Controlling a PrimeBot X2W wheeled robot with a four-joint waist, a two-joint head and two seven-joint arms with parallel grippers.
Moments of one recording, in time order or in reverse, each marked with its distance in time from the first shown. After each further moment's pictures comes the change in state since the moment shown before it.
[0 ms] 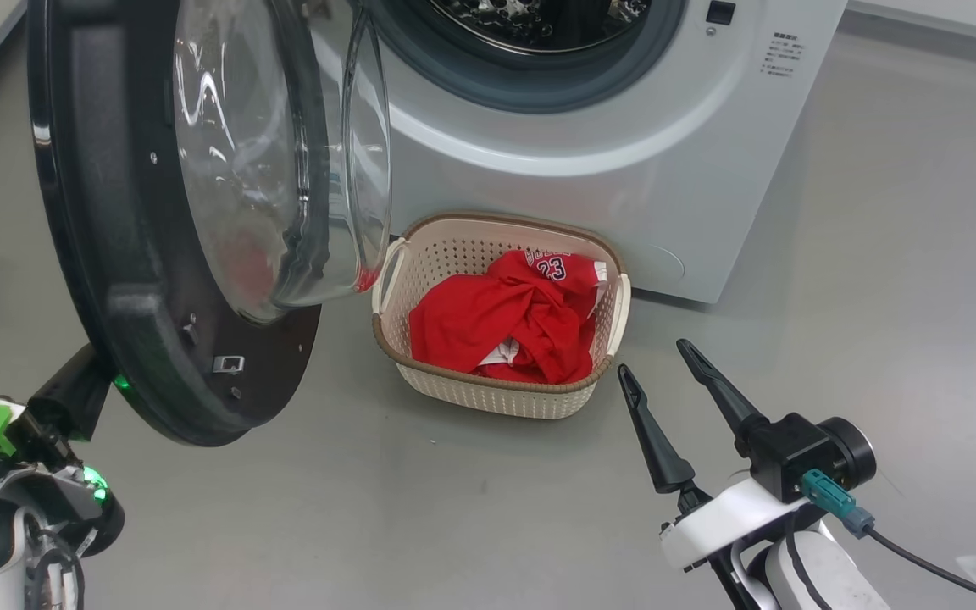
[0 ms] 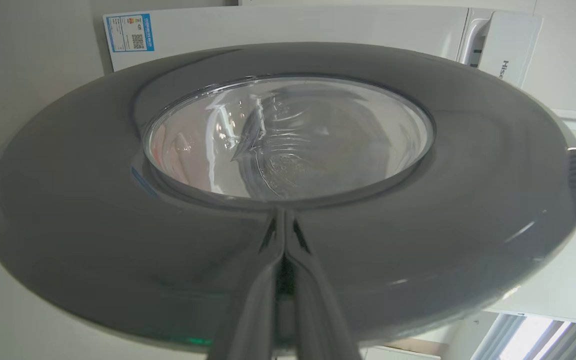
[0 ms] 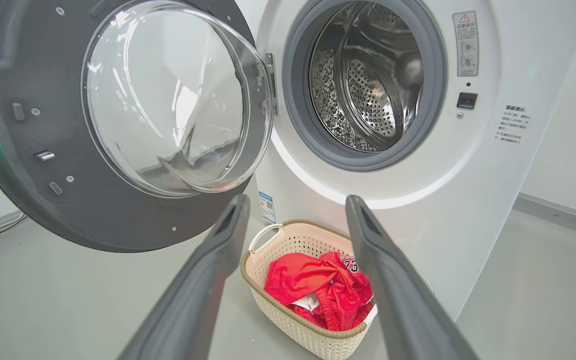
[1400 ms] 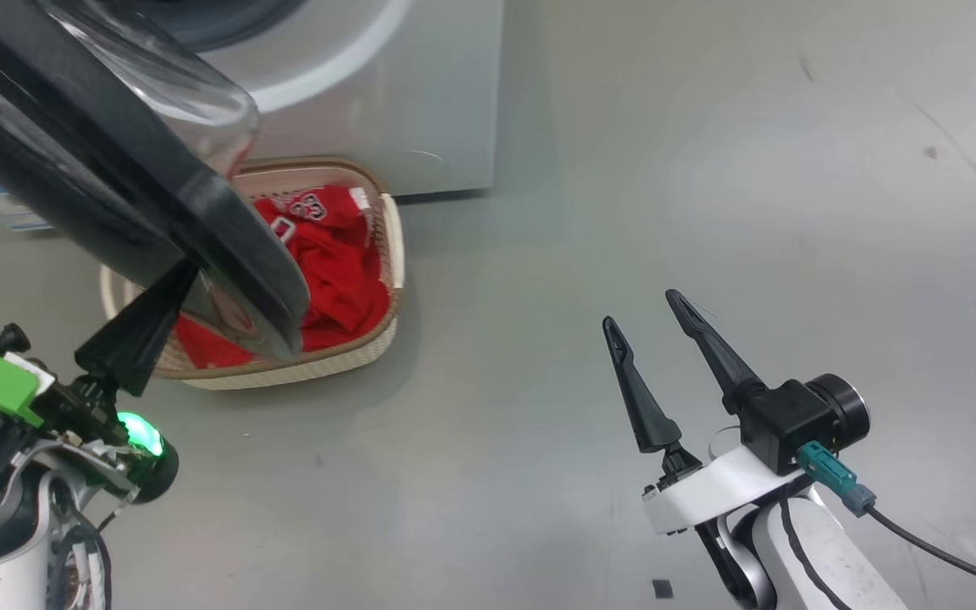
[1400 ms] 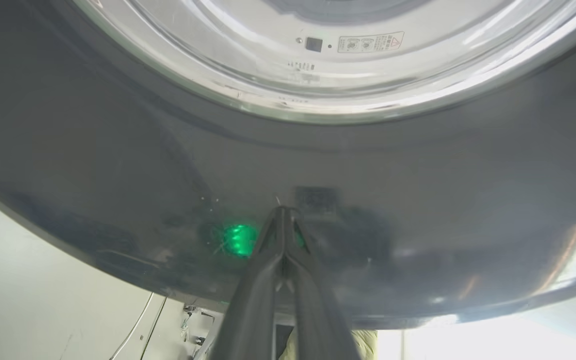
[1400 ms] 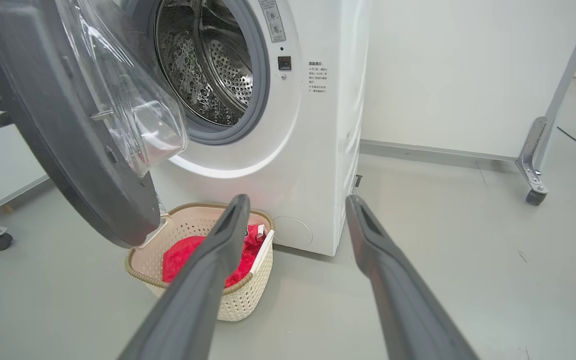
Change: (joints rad) left arm 0.007 -0.039 -0.077 -0.208 -0.123 0.024 0.133; right arm -0.060 0.000 0.038 -0.068 0.014 -0.043 0.000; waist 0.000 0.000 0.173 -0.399
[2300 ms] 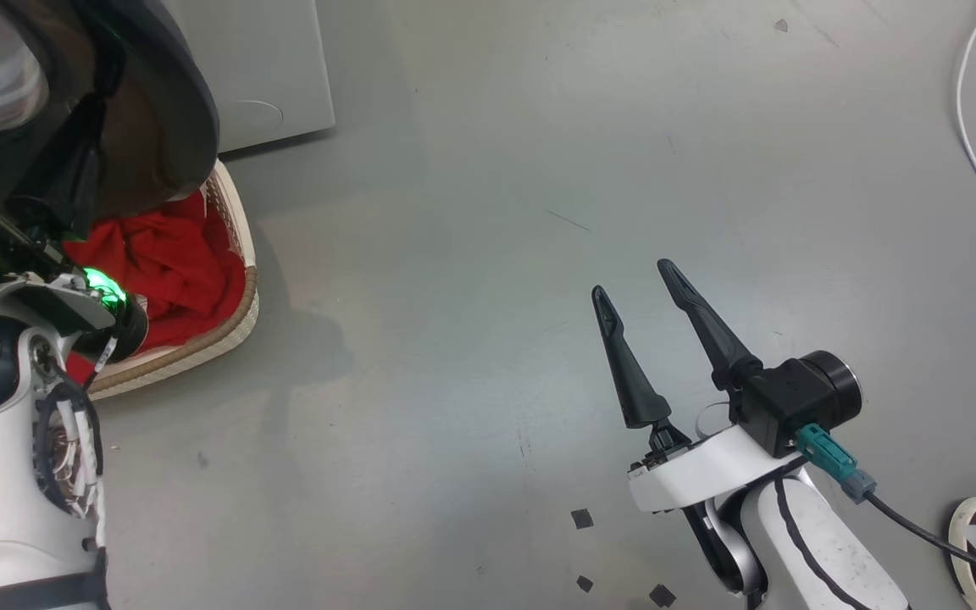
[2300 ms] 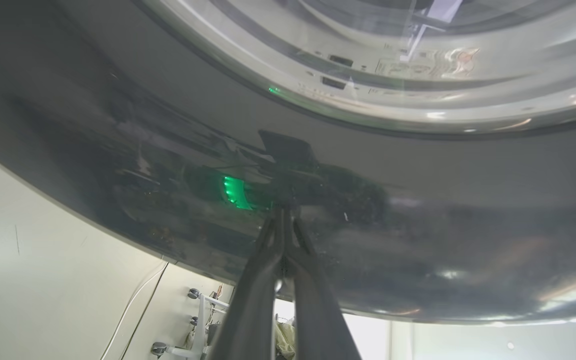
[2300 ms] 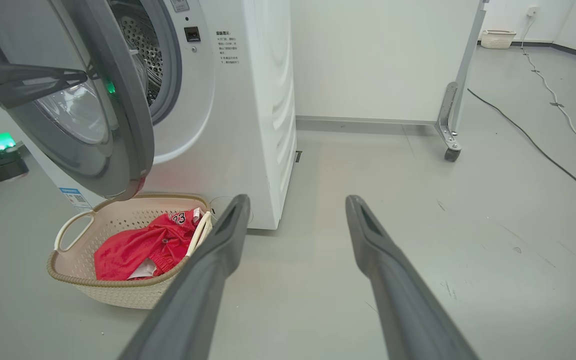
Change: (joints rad) left arm -0.300 -0.018 0.010 0.163 0.040 0.001 -0.281; right arm -0.043 0.001 0.041 -0.040 0.049 -0.048 0.000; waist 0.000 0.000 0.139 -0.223
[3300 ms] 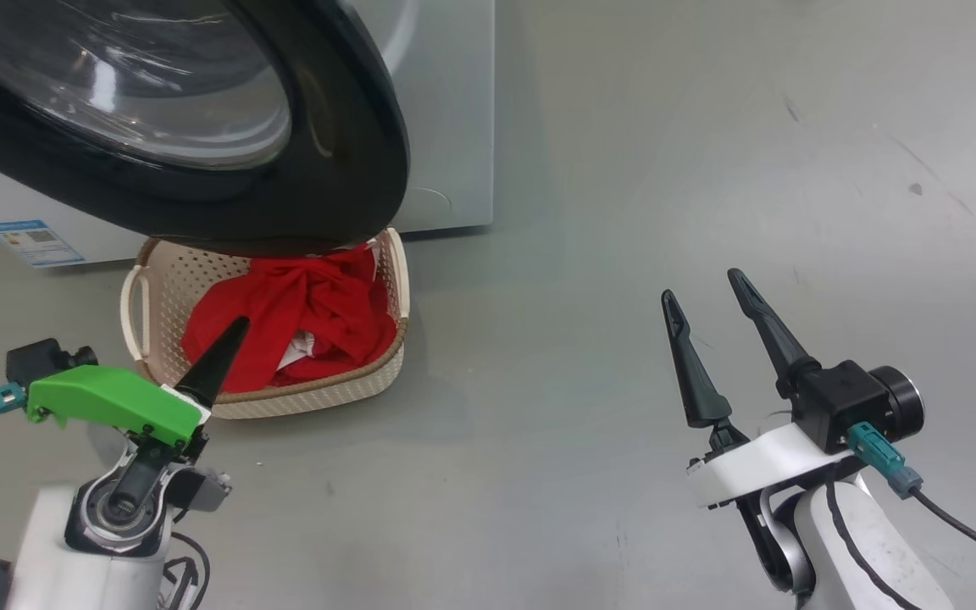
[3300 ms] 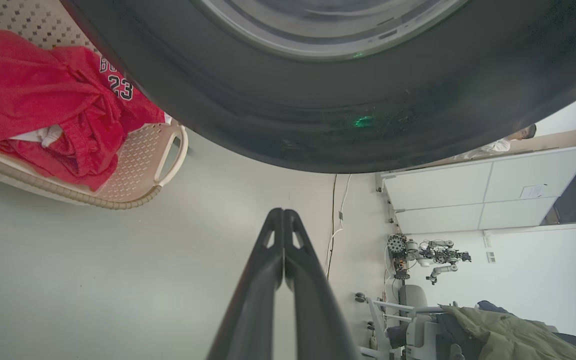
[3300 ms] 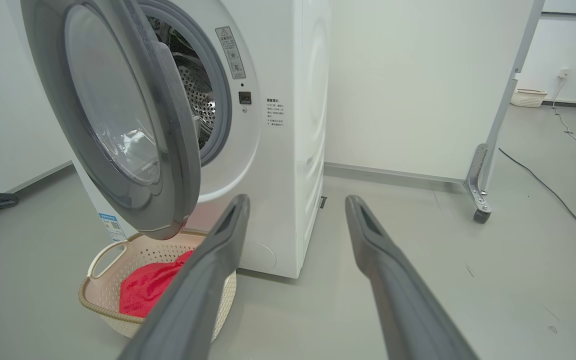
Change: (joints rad) left arm 0.259 0.058 -0.279 0.112 0.376 -0.215 -0.057; right arm 0.024 -0.040 -0.104 0.049 -0.022 0.010 0.000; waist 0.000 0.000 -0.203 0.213
